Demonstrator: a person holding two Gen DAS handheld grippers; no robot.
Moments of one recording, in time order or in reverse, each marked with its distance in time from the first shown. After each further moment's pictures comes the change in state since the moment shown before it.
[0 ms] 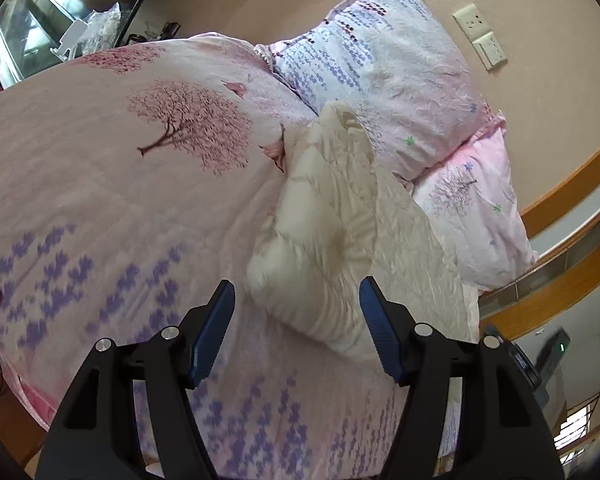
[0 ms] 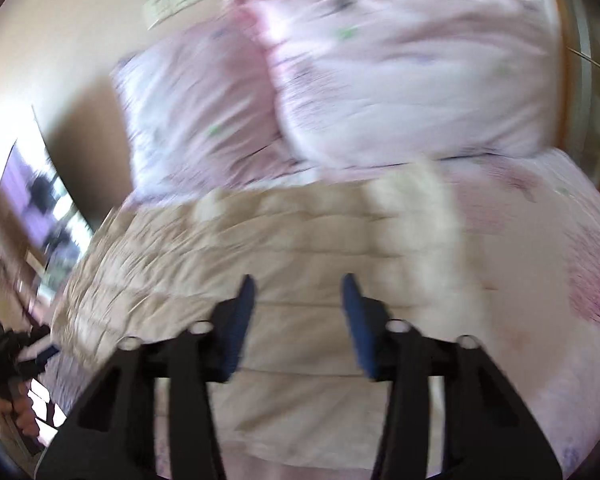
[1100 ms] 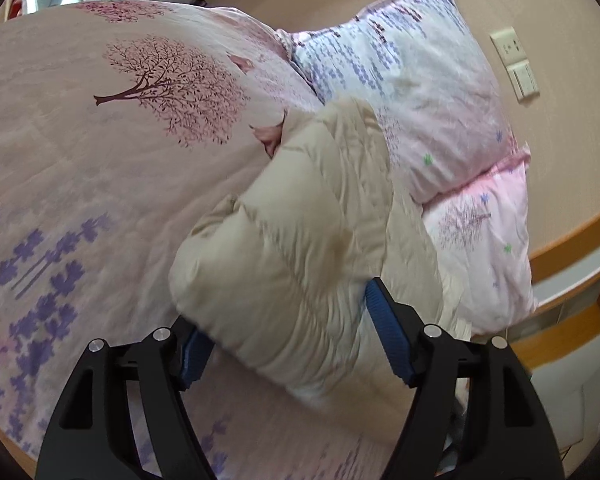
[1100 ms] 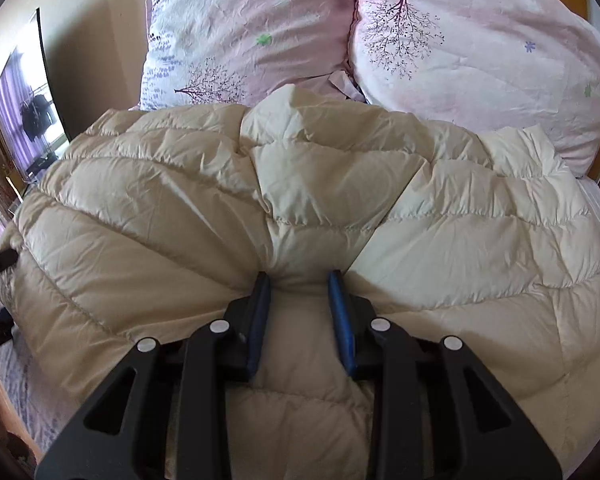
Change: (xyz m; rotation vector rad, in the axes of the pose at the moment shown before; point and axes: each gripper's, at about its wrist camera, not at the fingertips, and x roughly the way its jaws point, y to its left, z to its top) left arm 0.053 -0.012 0.006 -0.185 -0.042 0.002; right arm 0.079 0.064 -0.037 -0.164 0.124 -0.116
